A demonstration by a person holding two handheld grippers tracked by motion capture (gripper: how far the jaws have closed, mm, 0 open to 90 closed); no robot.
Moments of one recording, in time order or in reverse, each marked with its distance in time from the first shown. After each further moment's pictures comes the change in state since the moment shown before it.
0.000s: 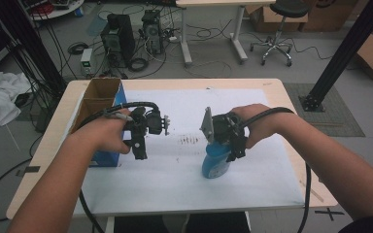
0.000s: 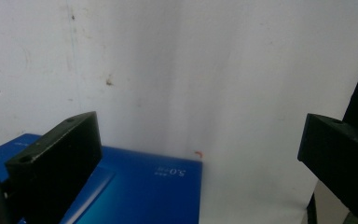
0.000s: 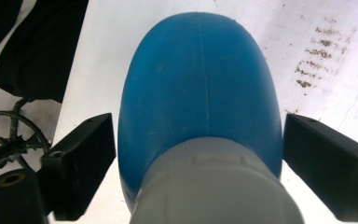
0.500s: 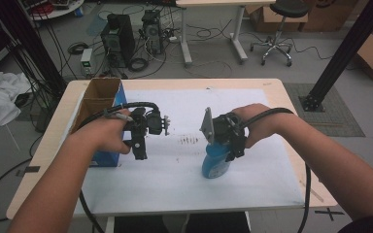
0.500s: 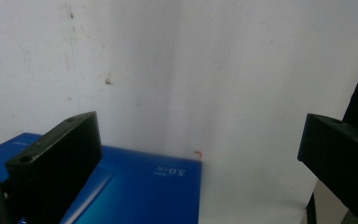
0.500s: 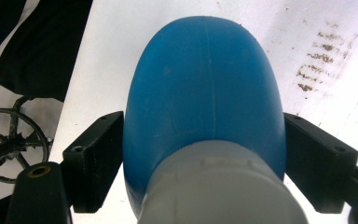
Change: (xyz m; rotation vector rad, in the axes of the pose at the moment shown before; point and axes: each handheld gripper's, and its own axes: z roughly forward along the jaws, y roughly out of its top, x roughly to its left) left arm 0.000 0.000 0.002 0.007 -0.002 -0.002; right arm 0.001 0.001 -0.001 -0.002 0.004 -0.019
